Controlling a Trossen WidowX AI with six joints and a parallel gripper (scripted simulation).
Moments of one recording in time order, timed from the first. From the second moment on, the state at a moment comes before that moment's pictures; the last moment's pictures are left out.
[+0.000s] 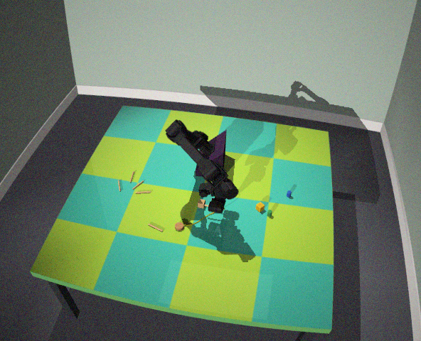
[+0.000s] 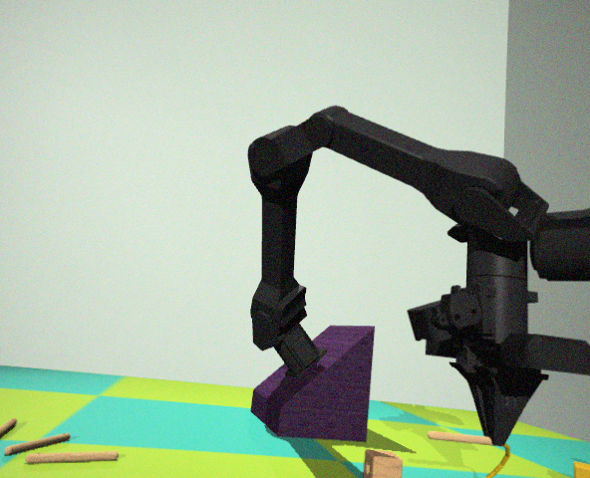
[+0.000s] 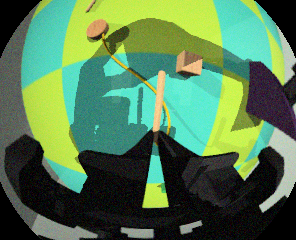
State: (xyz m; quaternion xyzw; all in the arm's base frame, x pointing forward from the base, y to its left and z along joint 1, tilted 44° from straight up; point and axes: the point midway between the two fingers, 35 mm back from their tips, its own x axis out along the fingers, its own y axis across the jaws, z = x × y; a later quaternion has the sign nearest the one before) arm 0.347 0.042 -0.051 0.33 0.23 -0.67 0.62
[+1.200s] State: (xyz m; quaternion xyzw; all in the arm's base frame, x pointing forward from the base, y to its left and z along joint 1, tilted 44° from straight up) arm 0.358 0.069 -0.075 0.34 0.22 -0.68 0.62
